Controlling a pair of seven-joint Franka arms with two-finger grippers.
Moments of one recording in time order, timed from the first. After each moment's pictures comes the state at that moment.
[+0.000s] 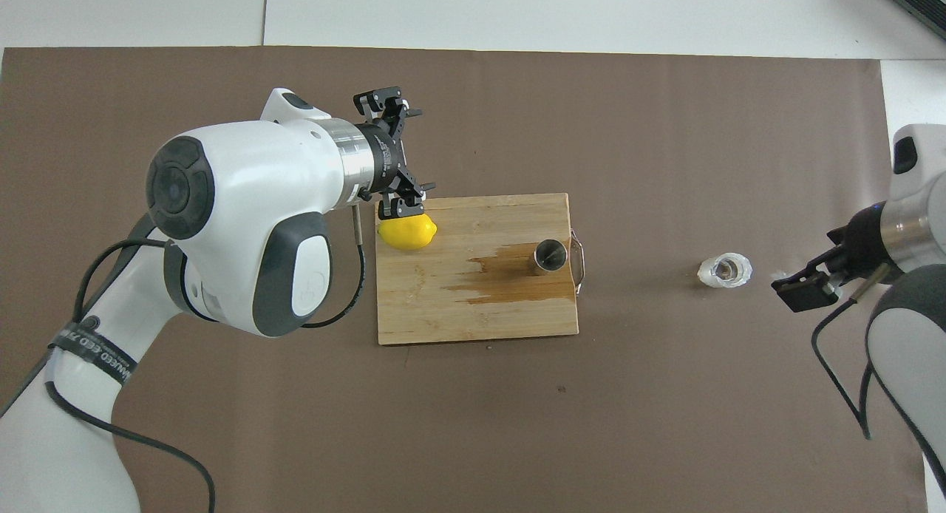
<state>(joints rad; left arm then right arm) -0.32 0.22 -0.18 -1.77 -0.32 2.54 -1.82 0.02 -0.13 0.01 -1.89 -0.02 1.73 -0.72</state>
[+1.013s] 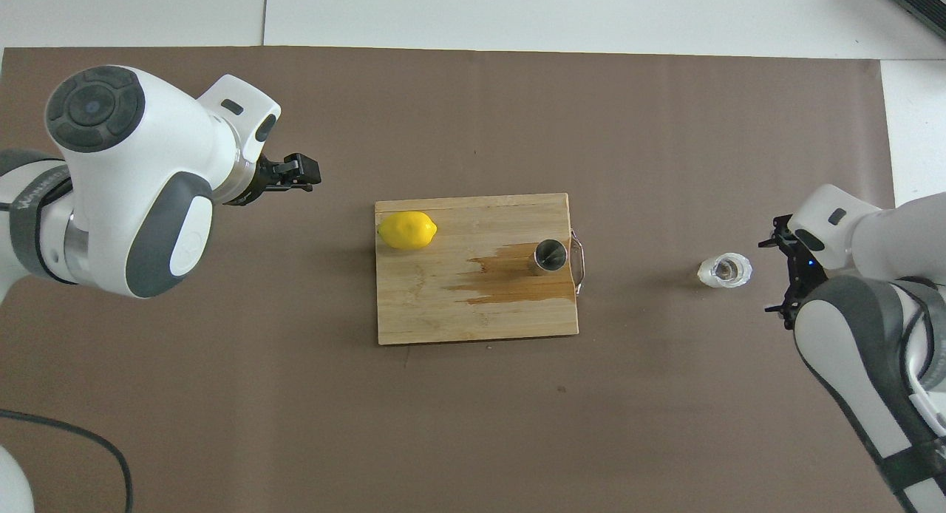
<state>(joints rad) -0.12 0.19 -0.18 -1.76 0.05 2.02 -0.41 -0.07 -0.05 0.00 -2.18 0.04 2.11 -1.69</state>
